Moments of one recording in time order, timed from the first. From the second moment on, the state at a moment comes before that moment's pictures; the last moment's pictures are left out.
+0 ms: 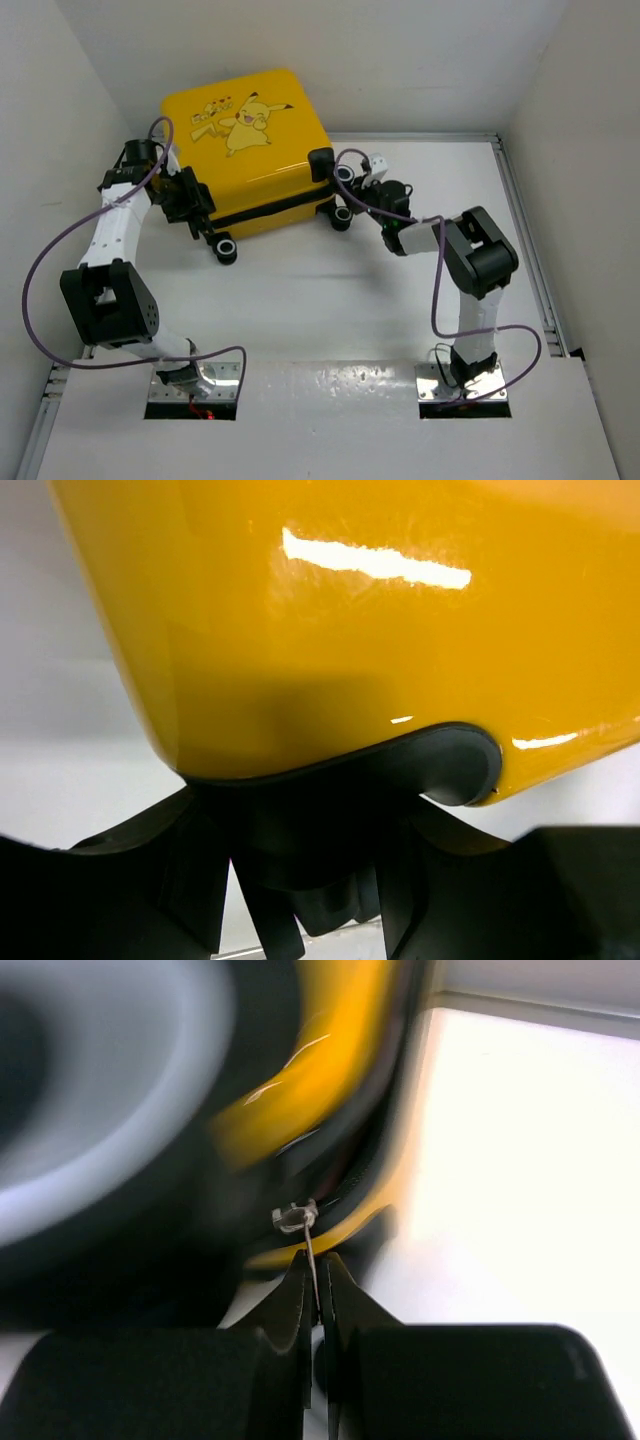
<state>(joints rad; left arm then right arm) 0.20 1.51 1.33 -0.82 0.35 -0.25 0.42 1.95 0.86 0.93 -0.17 0.18</state>
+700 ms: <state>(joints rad) 0.14 1.63 1.46 -0.92 0.16 -0.01 0.30 2.49 1.68 0.79 -0.31 0.25</state>
